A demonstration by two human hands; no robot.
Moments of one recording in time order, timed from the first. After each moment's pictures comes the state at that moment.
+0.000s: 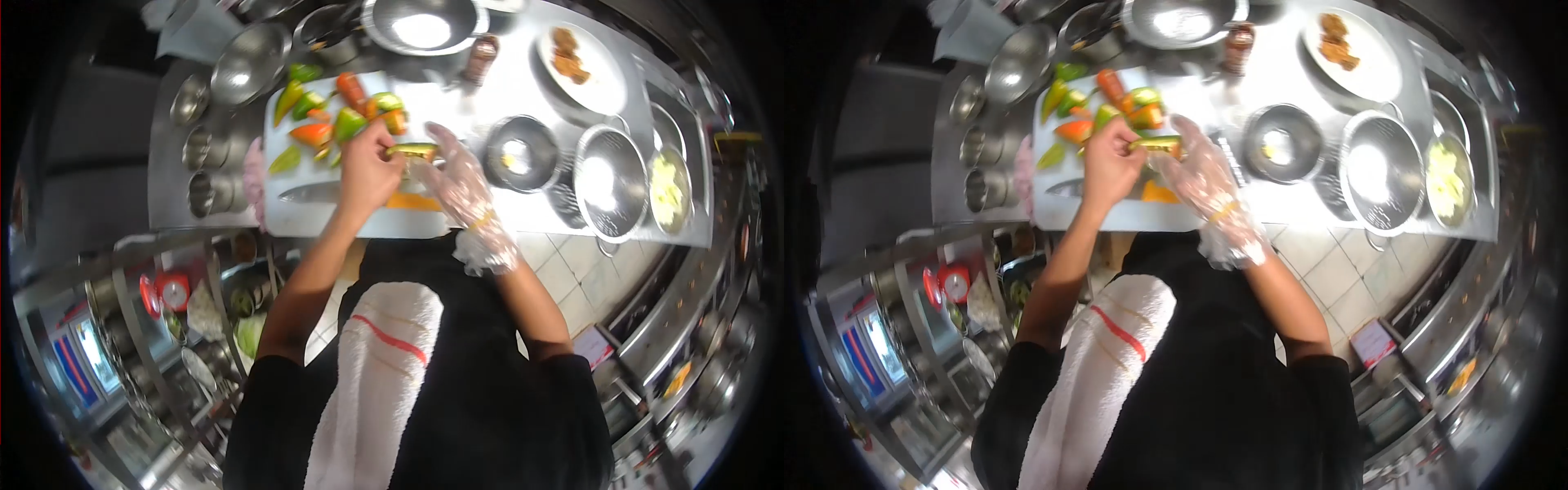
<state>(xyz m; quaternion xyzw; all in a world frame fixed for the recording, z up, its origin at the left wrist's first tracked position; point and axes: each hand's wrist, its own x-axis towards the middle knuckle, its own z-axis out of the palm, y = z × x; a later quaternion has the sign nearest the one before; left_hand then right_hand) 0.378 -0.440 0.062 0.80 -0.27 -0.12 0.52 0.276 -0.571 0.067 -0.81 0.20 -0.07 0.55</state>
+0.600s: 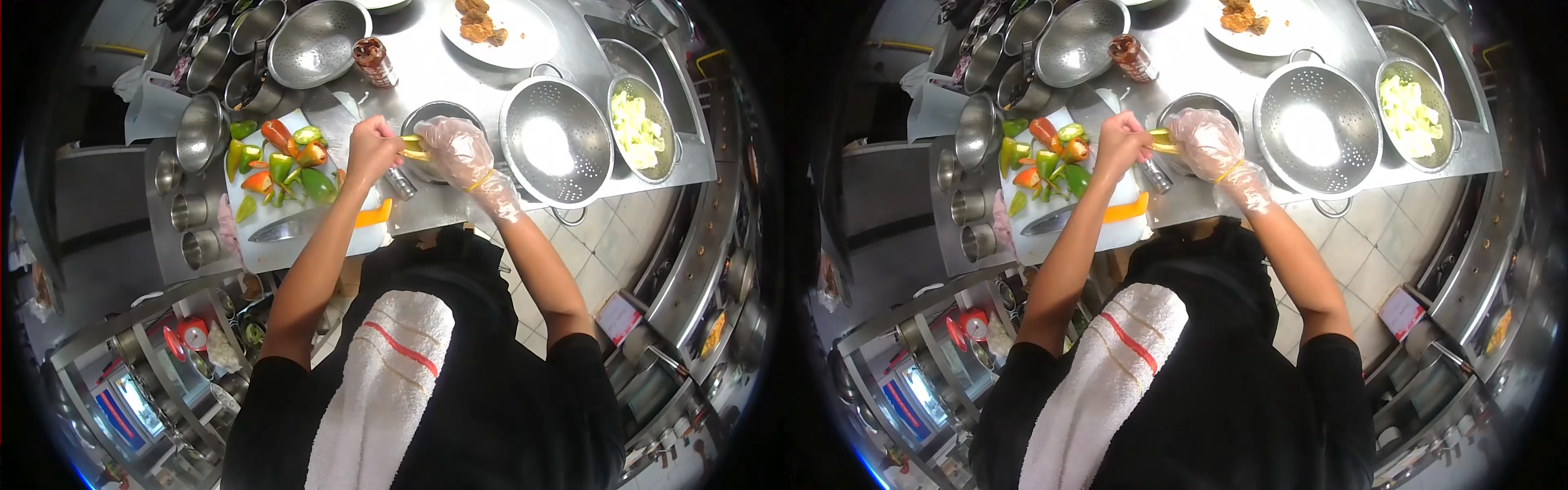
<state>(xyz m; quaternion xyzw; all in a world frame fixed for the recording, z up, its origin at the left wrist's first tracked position) 0.349 -0.589 0.028 0.77 -0.18 -0.32 0.53 0.226 -0.718 0.012 -0.96 0.06 -0.16 0.22</state>
